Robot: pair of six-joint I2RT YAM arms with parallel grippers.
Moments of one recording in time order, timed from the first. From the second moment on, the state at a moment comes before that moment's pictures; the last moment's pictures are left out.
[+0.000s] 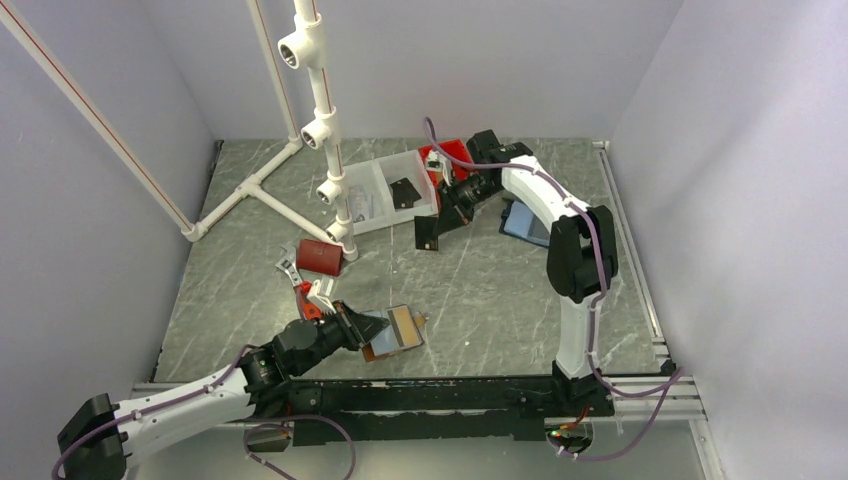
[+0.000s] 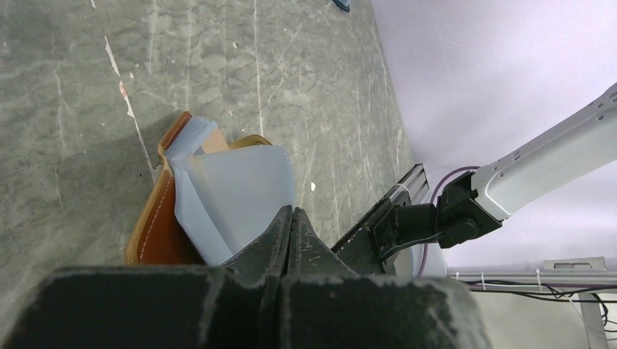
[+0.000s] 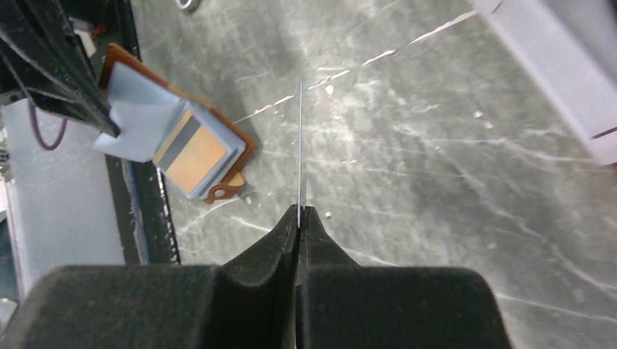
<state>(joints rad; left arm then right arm) -1.00 0.49 0.01 0.30 -0.18 -1.04 0.37 2.02 1.72 -1.00 -0.93 -0.56</state>
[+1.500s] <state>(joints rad) -1.00 0.39 0.01 0.16 -0.18 -1.02 0.42 2.37 2.34 -0.83 -0.57 -0.38</state>
